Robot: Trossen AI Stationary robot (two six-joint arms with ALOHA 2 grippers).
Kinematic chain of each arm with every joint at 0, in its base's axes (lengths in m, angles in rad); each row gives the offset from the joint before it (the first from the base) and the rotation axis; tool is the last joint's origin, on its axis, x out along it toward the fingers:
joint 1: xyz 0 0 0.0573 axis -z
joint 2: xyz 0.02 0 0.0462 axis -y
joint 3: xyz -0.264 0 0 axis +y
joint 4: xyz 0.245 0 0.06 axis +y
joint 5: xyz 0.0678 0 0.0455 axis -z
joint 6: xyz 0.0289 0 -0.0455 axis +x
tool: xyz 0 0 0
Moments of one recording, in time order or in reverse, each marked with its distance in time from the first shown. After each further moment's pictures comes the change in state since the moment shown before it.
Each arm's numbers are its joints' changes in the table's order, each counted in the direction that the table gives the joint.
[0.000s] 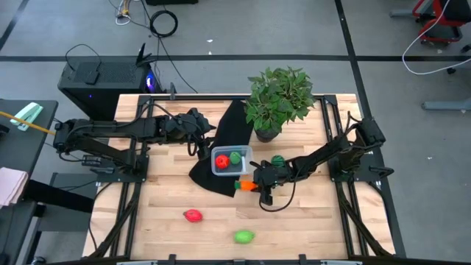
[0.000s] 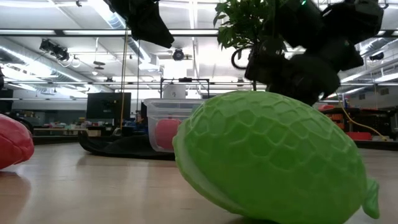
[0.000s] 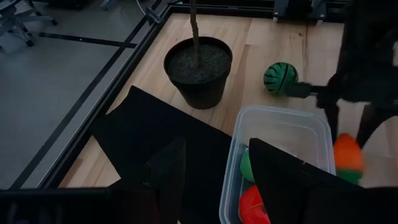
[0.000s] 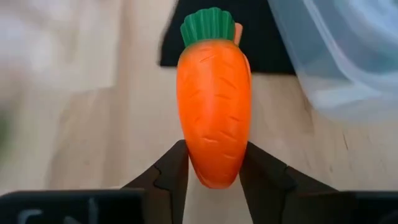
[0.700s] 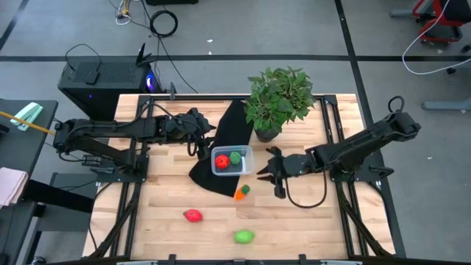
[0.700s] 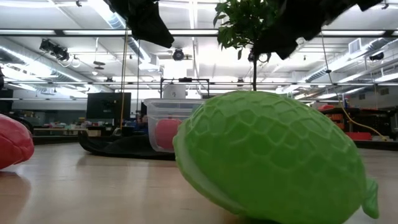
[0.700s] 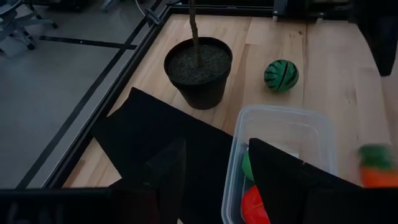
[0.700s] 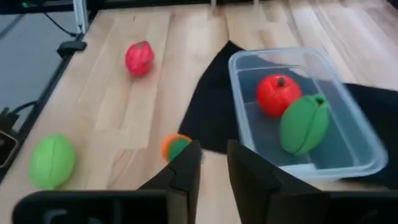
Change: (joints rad) left arm 0.000 0.000 0.000 -0.002 0.000 0.020; right arm -0.044 0.430 -0.065 0.306 0.135 -0.169
